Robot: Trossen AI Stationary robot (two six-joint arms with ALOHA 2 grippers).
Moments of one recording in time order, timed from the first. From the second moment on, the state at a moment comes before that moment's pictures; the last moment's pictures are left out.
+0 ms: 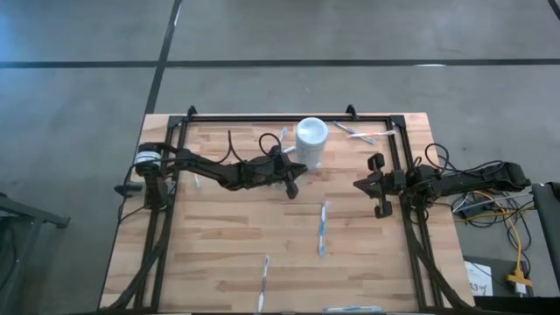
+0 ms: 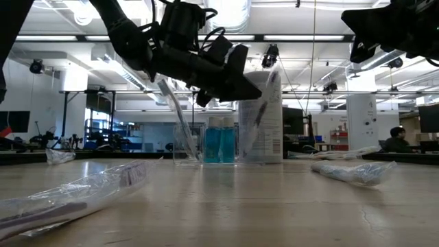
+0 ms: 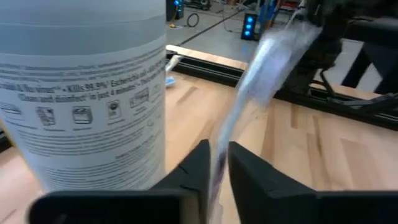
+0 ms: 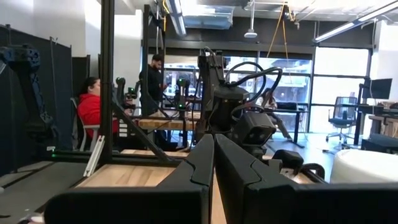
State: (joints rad) left arm 0.09 1.82 0.94 0.70 -0.23 -0.19; right arm 0.07 0.42 0.01 0.69 0.02 -0.02
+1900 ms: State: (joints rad) left arm 0.04 0.56 0.56 -0.18 -0.08 -0.10; right arm 0.07 0.44 0.01 0.69 0.08 -0.08
